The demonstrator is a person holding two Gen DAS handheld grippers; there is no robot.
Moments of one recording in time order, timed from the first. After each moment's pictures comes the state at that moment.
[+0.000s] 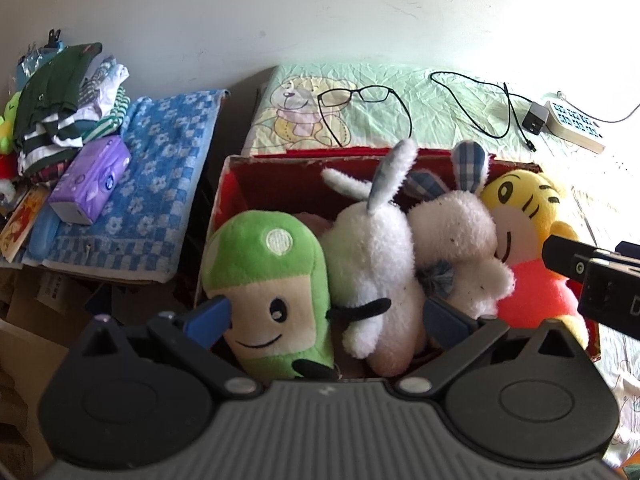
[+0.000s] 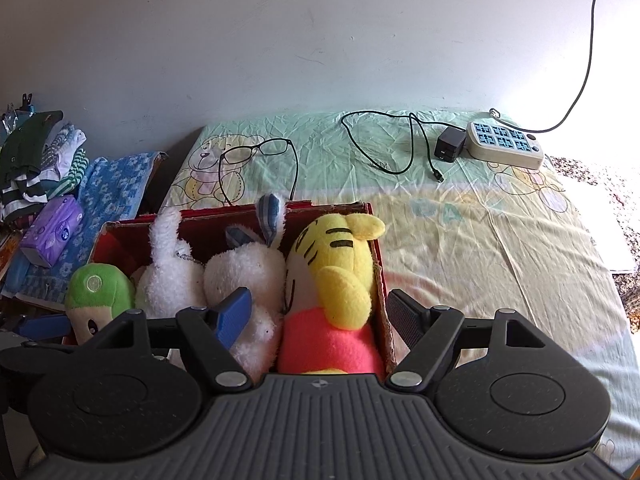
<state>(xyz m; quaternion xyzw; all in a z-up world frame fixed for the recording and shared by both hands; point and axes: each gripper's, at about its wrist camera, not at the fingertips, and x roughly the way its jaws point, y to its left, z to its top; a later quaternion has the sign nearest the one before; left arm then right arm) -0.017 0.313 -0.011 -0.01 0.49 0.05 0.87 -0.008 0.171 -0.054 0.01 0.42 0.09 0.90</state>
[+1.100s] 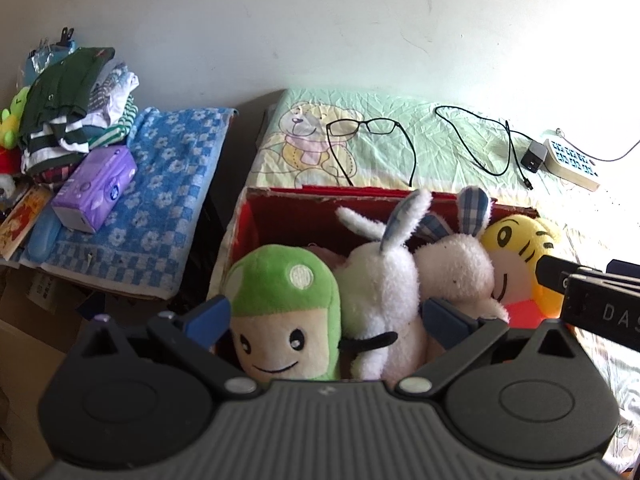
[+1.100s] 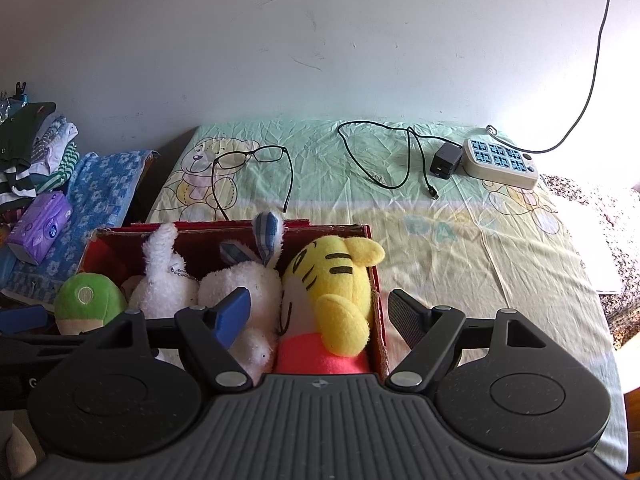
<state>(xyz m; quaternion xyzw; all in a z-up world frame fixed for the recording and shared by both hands) -0.017 0.330 0.009 -0.04 0.45 0.06 0.89 0.005 0.178 -0.046 -0.03 0.41 0.08 0.91</state>
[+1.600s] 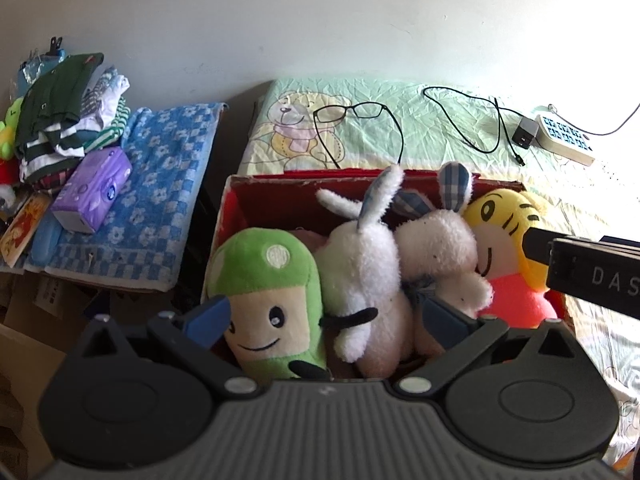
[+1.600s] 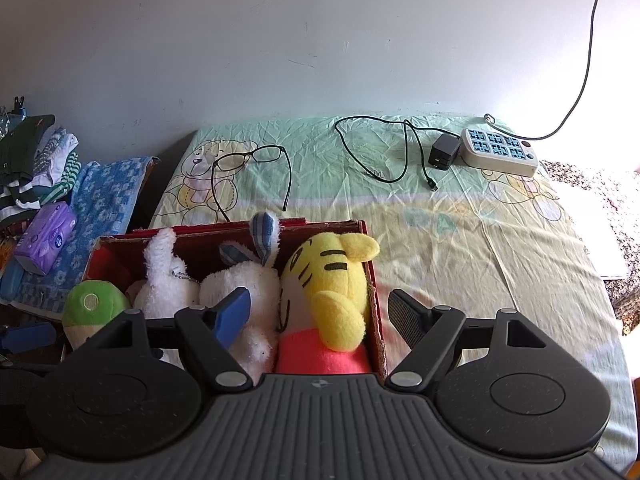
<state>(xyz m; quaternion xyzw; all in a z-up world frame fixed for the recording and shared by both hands) -0.022 0.310 0.009 -0.02 0.48 0.05 0.88 0.002 0.170 -0.047 0.00 0.42 0.08 0.90</state>
